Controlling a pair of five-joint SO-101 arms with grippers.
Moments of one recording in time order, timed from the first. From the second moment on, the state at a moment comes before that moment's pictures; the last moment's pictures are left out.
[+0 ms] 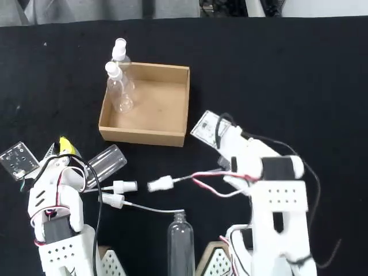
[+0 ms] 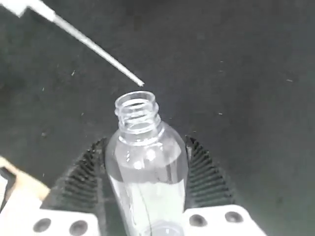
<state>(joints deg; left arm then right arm) -21.3 -104.0 96.0 37.9 19.8 -0.9 -53.0 49.9 80.1 52.3</state>
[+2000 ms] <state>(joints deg) -25.0 -104.0 91.4 51.4 16.7 -6.1 -67.2 69.2 55.3 12.5</state>
